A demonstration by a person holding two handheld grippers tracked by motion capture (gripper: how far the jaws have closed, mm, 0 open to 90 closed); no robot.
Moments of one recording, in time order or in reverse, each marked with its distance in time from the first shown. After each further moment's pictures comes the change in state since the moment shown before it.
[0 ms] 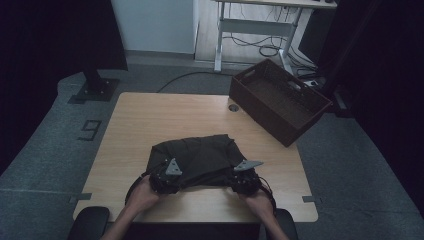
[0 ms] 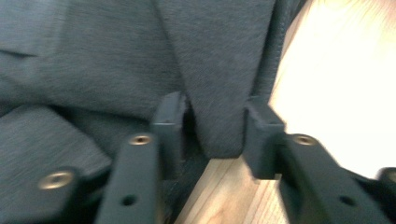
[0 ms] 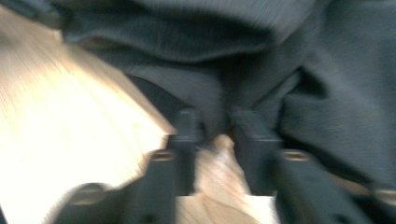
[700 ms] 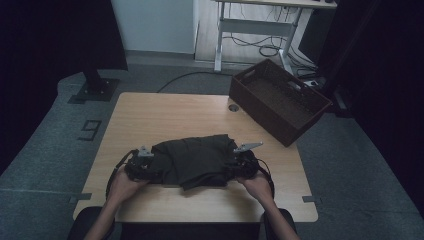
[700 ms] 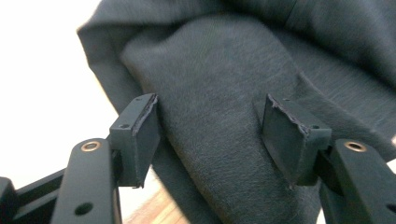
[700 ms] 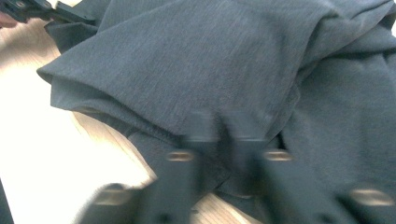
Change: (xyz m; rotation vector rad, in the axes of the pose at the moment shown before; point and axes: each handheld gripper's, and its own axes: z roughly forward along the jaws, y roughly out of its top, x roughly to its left) left arm 0.075 -0.051 -0.004 0.013 0.138 -0.273; right arm -0.023 0.045 0.003 -0.009 0.083 0.040
